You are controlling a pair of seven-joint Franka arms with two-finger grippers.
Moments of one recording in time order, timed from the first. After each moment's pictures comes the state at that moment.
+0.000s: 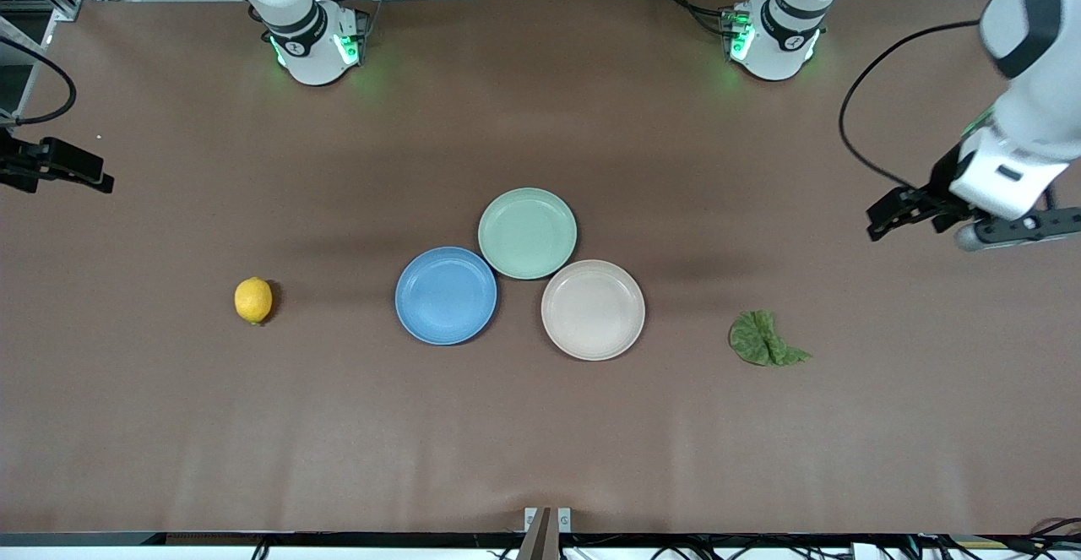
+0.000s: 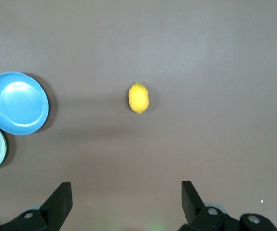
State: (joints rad) left arm -0.17 -0.02 0.09 -1.80 -0.01 1.90 -0.19; right arm -0.02 0.12 -0.05 -1.39 0.01 1.44 -0.05
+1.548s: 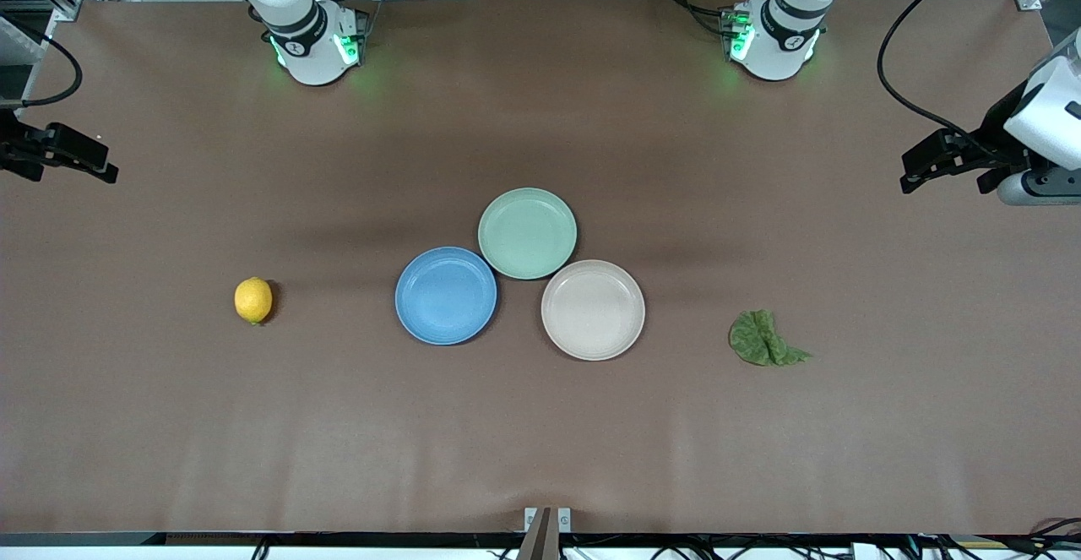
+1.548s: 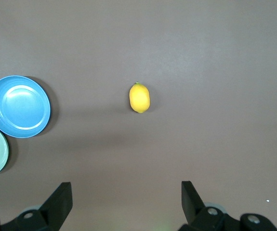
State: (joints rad) left arm -0.18 0.01 0.08 -1.57 -0.01 1.62 -0.08; right arm -0.02 0.03 -0.05 -1.50 0.01 1.48 -0.02
